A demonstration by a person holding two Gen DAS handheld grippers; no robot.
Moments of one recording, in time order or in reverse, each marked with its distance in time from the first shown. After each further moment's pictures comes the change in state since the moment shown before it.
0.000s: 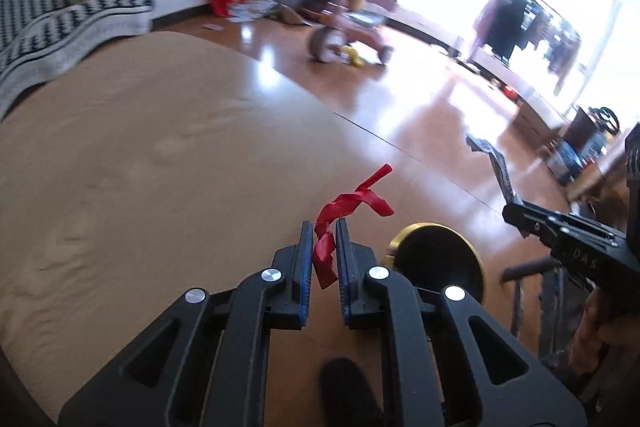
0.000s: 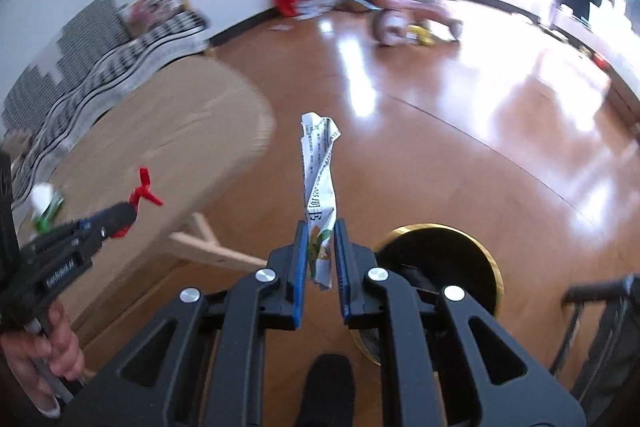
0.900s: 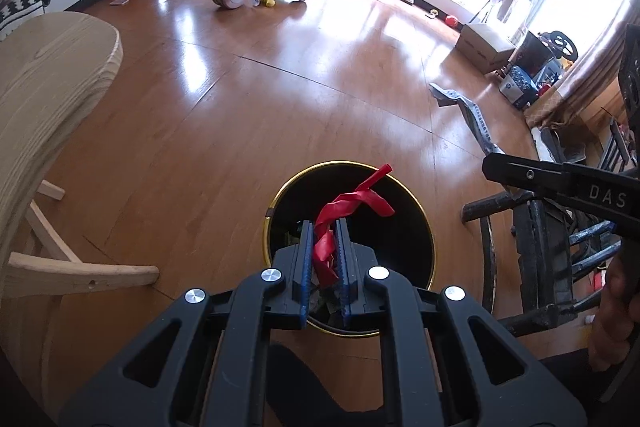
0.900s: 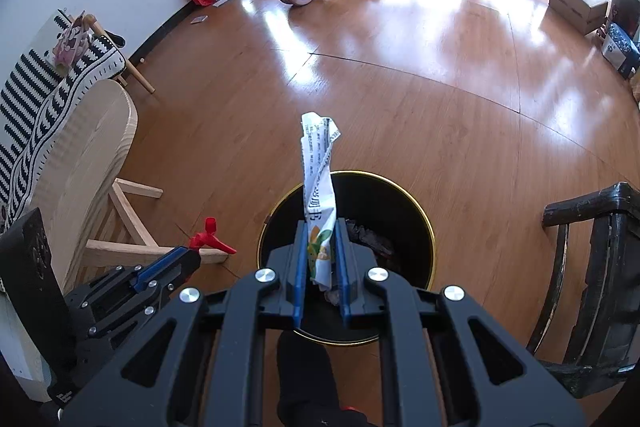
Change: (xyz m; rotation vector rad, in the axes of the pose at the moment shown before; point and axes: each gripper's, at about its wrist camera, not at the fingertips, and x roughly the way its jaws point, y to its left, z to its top) left arm 0.119 -0.126 -0.038 0.161 0.182 -0.172; right arm 0.016 -0.116 -0.029 0.239 0.125 -0.094
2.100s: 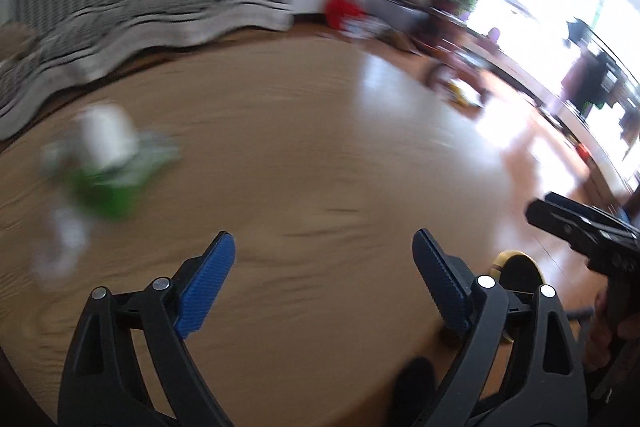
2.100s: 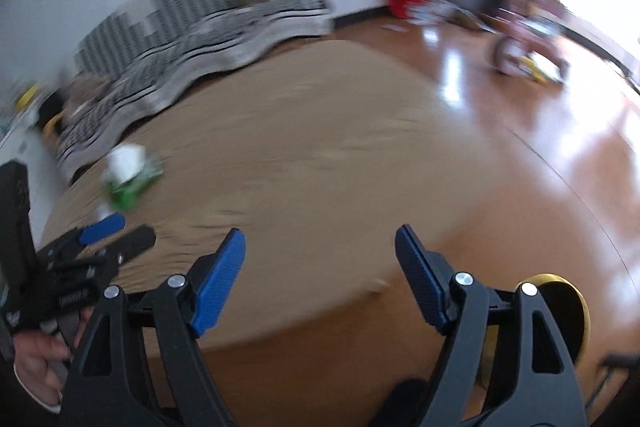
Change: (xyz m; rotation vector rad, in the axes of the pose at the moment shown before) left arm -0.303 0.276 -0.110 -0.460 -0.270 0.494; right arm -0.027 0.369 -0.050 -0.558 -0.076 0.393
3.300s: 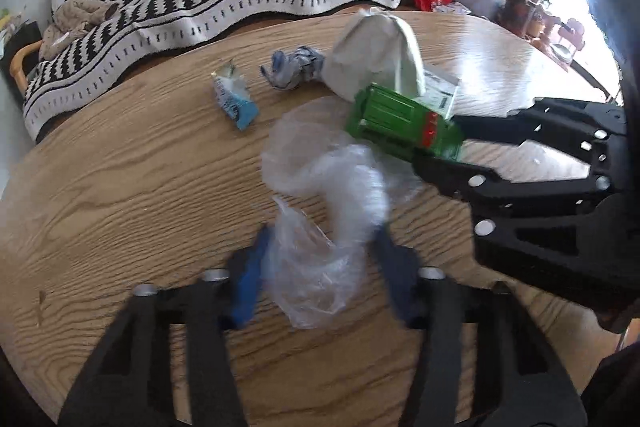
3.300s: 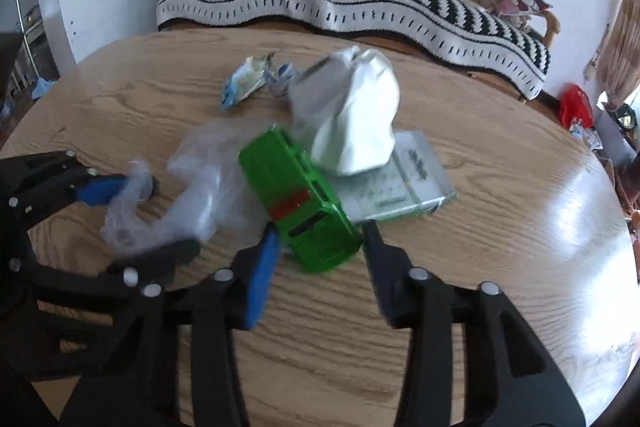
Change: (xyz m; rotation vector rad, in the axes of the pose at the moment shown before) left arm 0.029 0.197 -0.029 -0.004 0.066 0.221; right arm 0.221 0.305 0.014 -0.649 0.083 0.168
